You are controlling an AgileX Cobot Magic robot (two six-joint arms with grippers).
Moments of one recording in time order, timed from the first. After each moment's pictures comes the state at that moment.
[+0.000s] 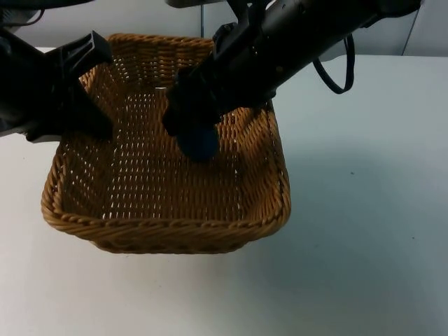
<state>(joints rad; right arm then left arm) 0.63 1.99 -1.38 0.58 0.49 -0.63 -0.14 1.68 -0.86 -1.12 0.56 0.60</state>
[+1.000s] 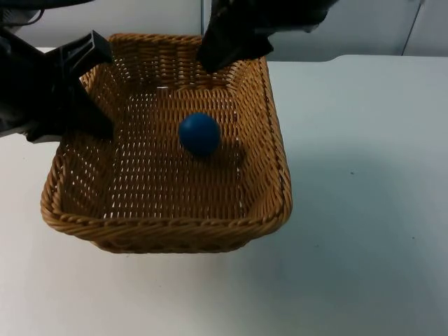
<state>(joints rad) 0.63 1.76 -1.38 0.31 0.61 -0.54 -0.14 1.68 -0.86 -1.12 0.57 0.60</state>
